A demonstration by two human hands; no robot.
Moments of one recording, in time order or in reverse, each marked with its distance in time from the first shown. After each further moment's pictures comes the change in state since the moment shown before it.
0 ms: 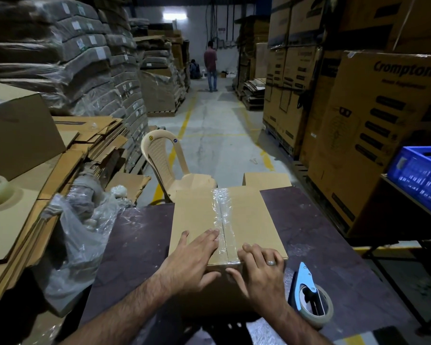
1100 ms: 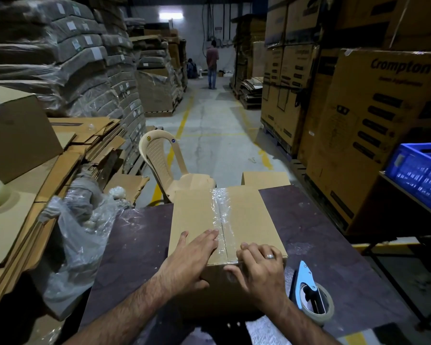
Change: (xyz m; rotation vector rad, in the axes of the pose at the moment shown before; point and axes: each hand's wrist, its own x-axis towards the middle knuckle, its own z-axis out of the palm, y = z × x) left_hand 0.002 -0.001 -0.007 0.053 -0.110 -0.014; right_hand 0.008 0.000 -0.001 -0.002 0.044 -0.025
